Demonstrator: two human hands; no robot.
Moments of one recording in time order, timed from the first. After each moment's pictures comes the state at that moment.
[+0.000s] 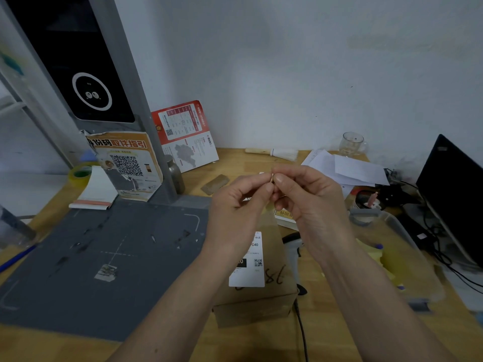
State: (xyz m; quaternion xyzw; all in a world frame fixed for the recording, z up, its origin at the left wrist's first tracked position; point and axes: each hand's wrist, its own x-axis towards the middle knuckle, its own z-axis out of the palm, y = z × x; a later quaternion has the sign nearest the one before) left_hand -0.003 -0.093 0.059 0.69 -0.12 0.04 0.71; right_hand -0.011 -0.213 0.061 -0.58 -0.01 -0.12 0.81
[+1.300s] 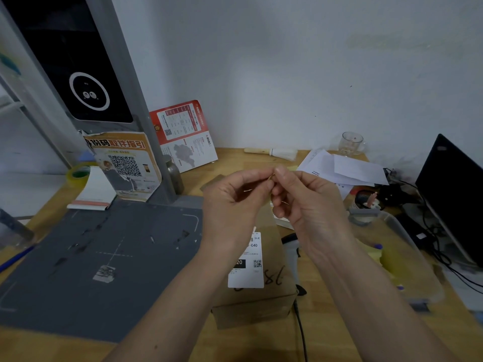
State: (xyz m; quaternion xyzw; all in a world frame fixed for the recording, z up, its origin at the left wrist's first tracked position) left_hand 0.001 -0.096 0.067 0.65 -0.14 0.08 0.75; right_hand -0.012 -0.209 0.068 -0.55 0.06 -0.07 0.83
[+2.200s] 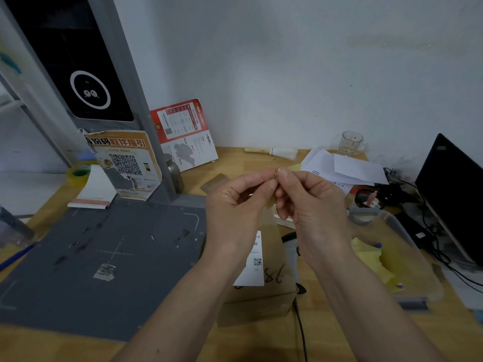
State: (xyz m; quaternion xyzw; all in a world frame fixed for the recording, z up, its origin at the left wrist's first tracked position) left_hand -0.009 -0.099 0.067 0.62 -0.08 0.05 0.78; right_hand -0.020 -0.200 0.067 -0.57 0.07 -0.16 0.81
